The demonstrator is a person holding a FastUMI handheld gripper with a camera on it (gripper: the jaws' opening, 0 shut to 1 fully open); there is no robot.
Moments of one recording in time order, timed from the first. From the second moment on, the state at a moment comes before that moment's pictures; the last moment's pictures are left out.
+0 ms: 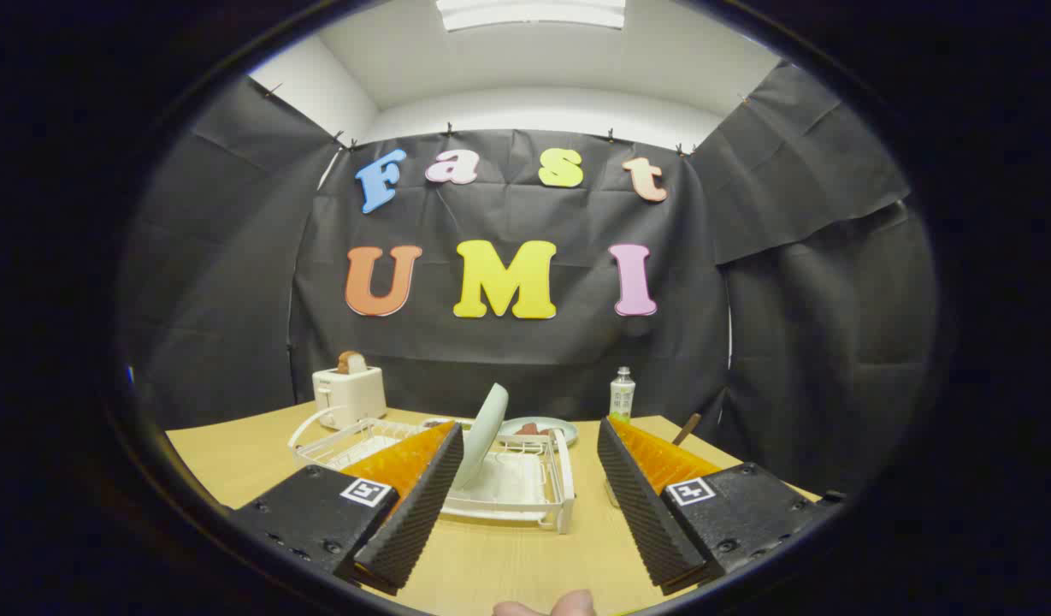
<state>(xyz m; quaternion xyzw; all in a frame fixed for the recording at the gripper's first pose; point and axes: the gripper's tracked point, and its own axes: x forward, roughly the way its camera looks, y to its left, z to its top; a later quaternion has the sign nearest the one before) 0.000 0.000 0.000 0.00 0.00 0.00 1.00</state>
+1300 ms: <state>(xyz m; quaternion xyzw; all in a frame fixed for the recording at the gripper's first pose) 0.006 -0.001 -0.001 0.01 0.01 0.00 1.00</state>
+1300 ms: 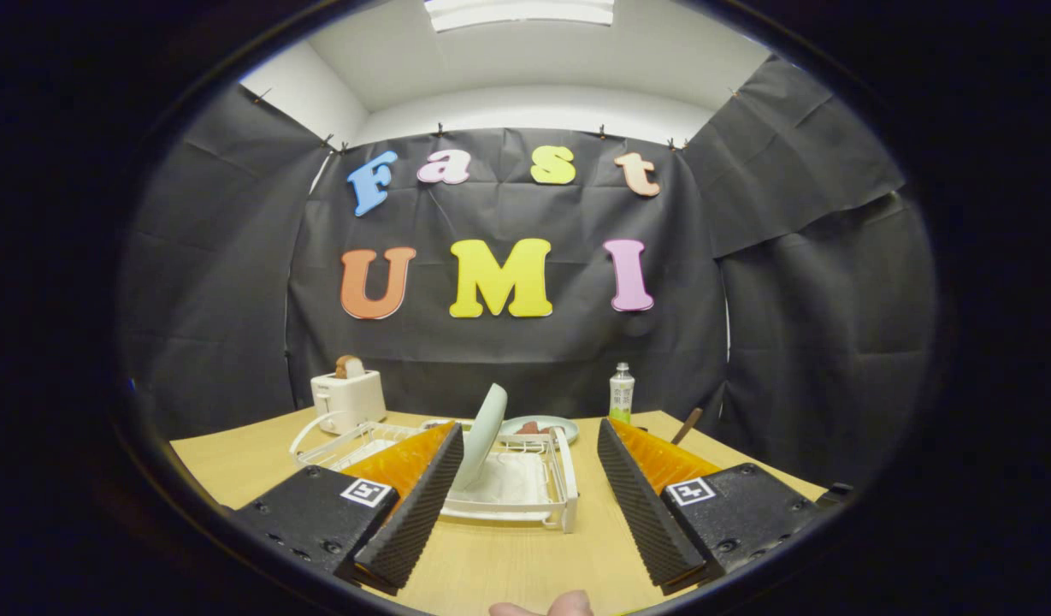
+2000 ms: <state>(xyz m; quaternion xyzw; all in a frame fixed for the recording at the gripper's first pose) 0.103 -0.001 0.068 0.01 0.08 0.04 1.00</state>
